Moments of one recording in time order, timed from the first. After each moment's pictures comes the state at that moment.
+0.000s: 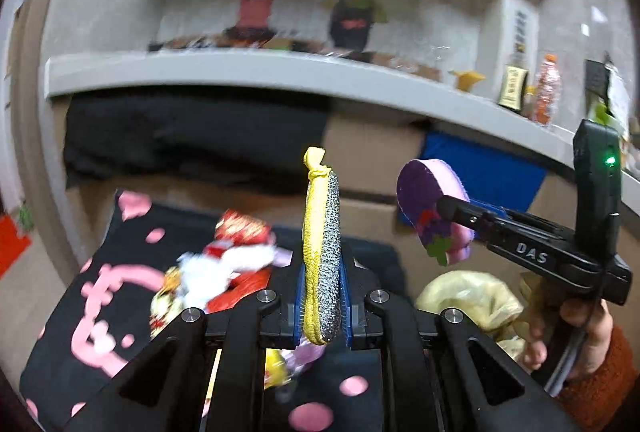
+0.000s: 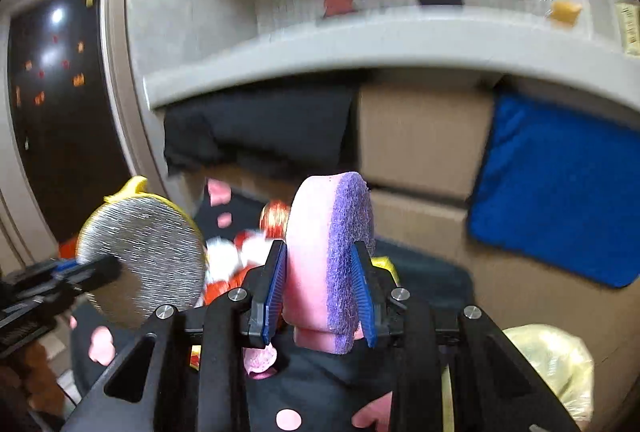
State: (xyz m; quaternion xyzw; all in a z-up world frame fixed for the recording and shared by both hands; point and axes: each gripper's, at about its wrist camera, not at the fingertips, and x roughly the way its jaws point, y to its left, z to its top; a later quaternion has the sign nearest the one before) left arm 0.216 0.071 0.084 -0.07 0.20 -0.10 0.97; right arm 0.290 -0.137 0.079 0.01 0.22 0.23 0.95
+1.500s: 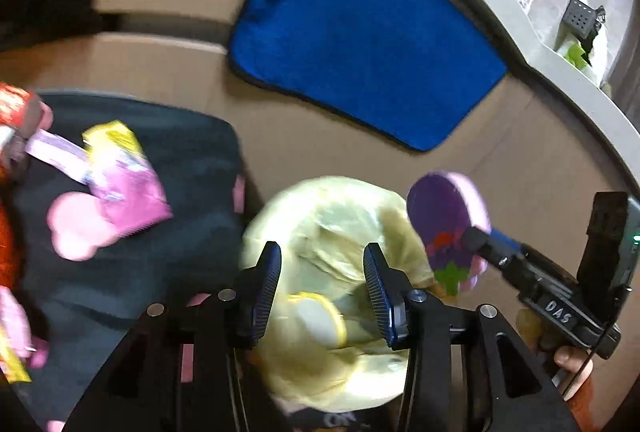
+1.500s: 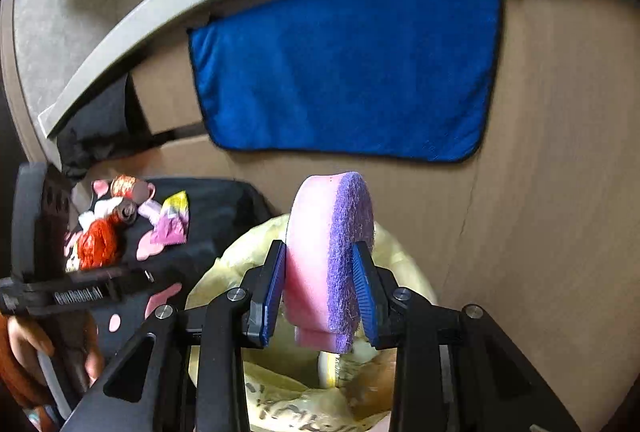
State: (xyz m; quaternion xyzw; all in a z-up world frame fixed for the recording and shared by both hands) left arm 0.339 -0.104 -0.035 -0.12 0.39 -0.27 0.87; right arm 0.277 -0.344 -0.022 0.07 0.32 0.07 0.94
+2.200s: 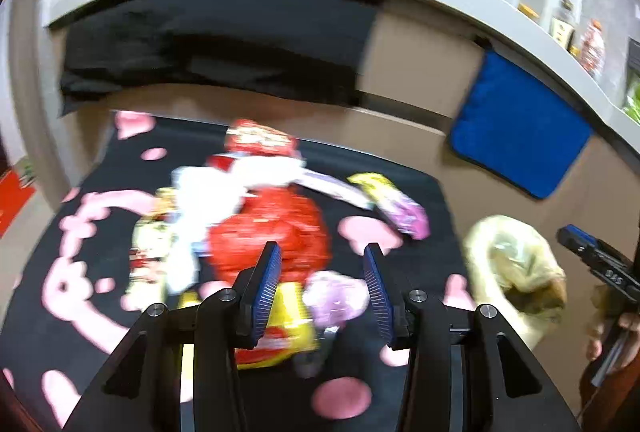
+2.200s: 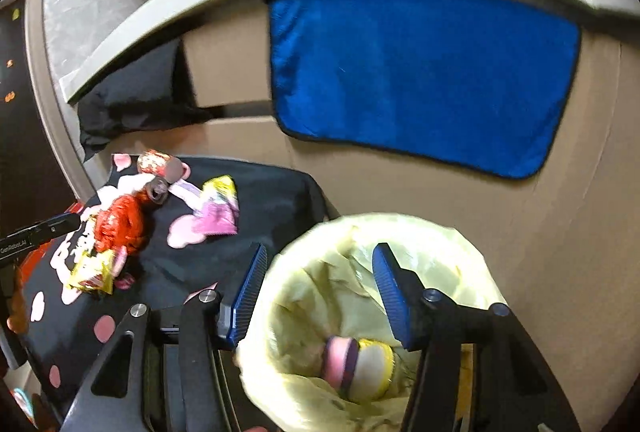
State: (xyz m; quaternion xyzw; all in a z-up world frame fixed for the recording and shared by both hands) left arm 0.262 0.107 -0.008 -0.09 0.32 -0.06 0.94; right arm 0.278 -0.259 -0.015 0.02 0.29 0.11 0.95
